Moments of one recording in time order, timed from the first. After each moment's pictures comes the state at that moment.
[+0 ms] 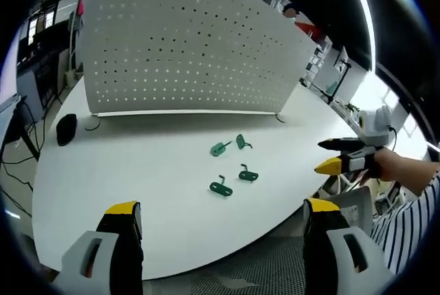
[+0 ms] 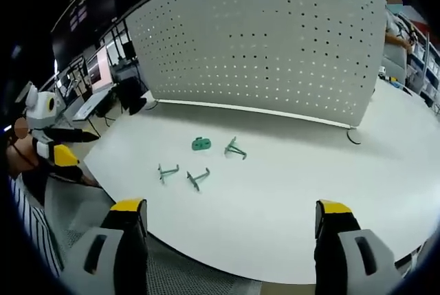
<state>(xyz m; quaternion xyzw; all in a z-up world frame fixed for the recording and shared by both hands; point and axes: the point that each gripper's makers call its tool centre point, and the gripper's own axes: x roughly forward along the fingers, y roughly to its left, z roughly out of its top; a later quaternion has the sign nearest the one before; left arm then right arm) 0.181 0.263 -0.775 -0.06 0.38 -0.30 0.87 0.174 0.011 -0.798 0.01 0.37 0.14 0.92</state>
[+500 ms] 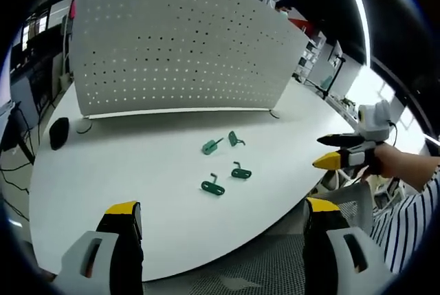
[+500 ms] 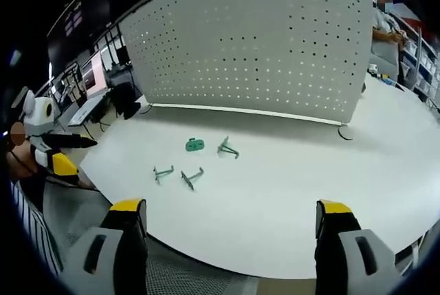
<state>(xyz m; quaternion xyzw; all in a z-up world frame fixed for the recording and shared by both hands) 0.177 0.251 -0.778 -0.05 0.38 -0.31 0.87 0.171 0.002 -0.796 0.02 0.37 0.13 0.92</state>
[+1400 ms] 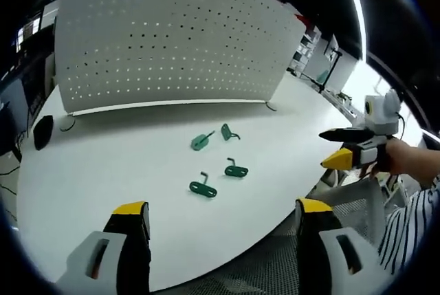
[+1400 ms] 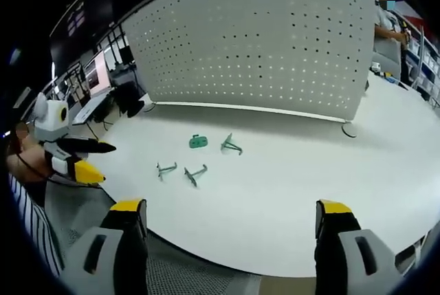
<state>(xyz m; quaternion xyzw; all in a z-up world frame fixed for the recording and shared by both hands) 0.187 0.218 -0.812 -0.04 0.38 -0.33 0.86 0.165 0.002 -0.802 0.02 0.37 0.13 0.92</state>
